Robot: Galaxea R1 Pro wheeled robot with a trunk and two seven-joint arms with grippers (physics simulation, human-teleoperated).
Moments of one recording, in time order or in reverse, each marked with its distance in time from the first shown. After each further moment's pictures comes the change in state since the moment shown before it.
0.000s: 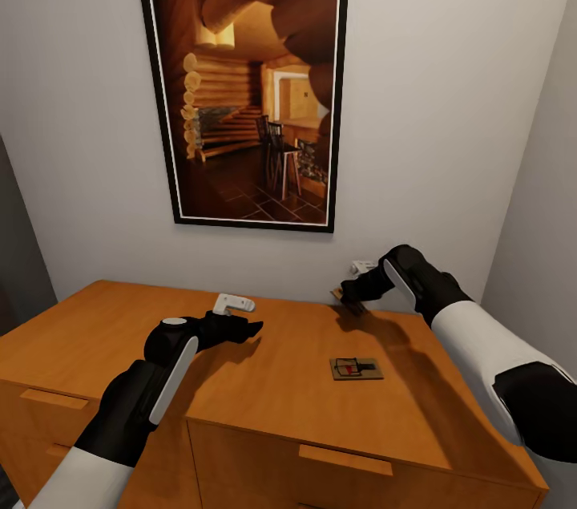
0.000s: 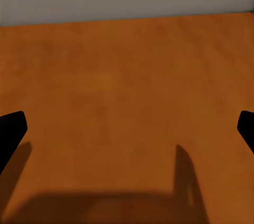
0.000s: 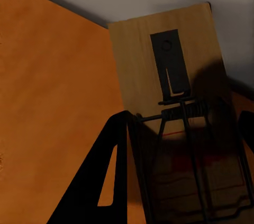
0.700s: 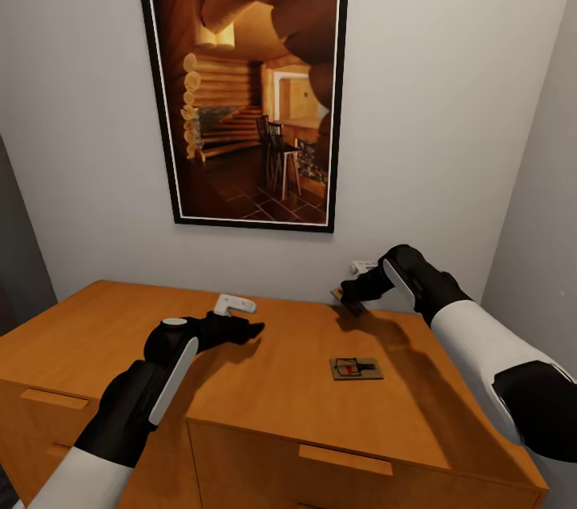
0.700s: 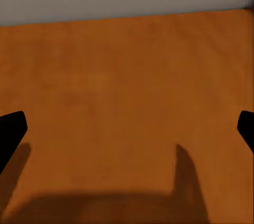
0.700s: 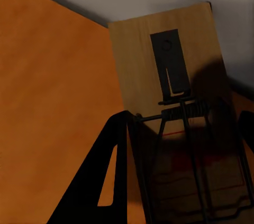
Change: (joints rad) left arm 0.000 0.005 -0.011 -0.003 0.000 0.002 -0.015; right arm -0.004 0.001 0.009 0.004 0.004 0.000 0.002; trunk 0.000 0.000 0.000
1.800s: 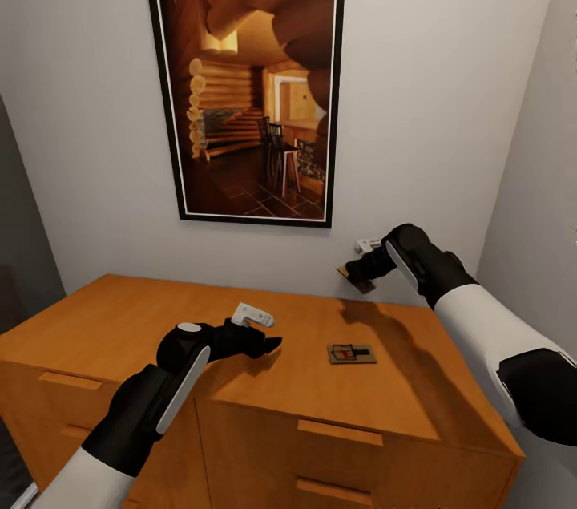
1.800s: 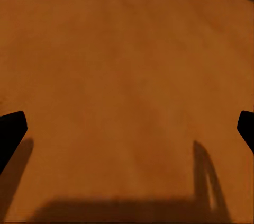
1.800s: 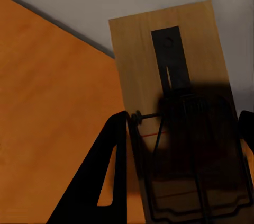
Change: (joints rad) left arm 0.000 0.012 -0.110 -0.002 -0.011 0.000 -0.094; right arm -0.058 -0.010 -0.006 -0.067 0.122 -0.002 -0.001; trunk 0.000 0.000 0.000
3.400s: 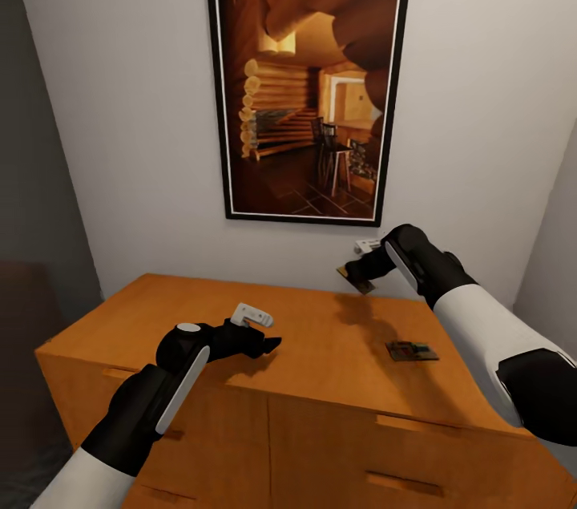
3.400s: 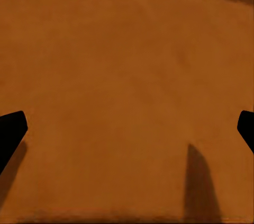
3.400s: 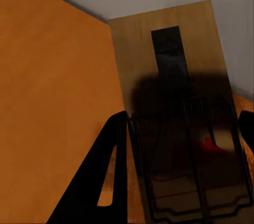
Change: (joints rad) left arm 0.000 0.001 0.003 0.003 0.003 -0.001 -0.001; right arm 0.001 0.003 0.000 0.001 0.001 0.000 0.000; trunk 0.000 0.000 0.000
